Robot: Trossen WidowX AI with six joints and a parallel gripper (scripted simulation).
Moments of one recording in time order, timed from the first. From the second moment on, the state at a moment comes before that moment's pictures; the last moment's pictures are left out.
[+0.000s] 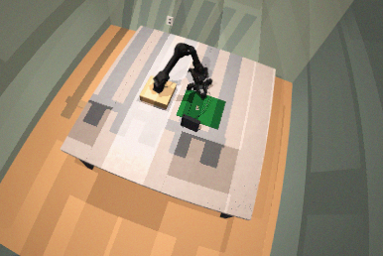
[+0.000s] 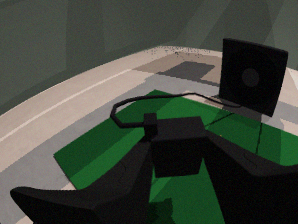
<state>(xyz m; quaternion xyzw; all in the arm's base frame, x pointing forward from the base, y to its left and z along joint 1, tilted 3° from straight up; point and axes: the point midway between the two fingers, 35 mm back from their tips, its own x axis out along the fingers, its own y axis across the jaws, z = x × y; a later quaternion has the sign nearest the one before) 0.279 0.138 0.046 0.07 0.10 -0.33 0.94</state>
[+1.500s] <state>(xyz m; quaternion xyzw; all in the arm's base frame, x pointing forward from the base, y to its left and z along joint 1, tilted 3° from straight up) 0.280 0.138 0.034 0.07 0.10 -0.33 0.94</state>
